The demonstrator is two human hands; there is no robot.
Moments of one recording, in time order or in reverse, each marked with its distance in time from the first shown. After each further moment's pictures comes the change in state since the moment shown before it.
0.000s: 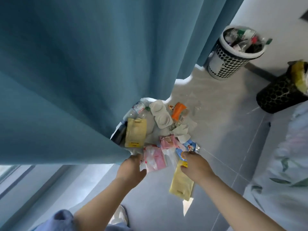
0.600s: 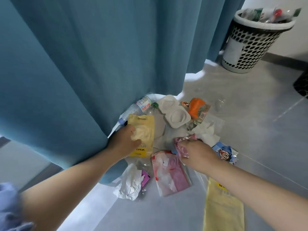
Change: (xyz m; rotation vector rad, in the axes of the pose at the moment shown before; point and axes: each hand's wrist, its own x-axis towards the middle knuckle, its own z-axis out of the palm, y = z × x) left_hand 0.199 -0.109 0.086 -0.172 0.377 0.093; right_hand 0.173 0.001 0.148 -0.053 0.317 -0.279
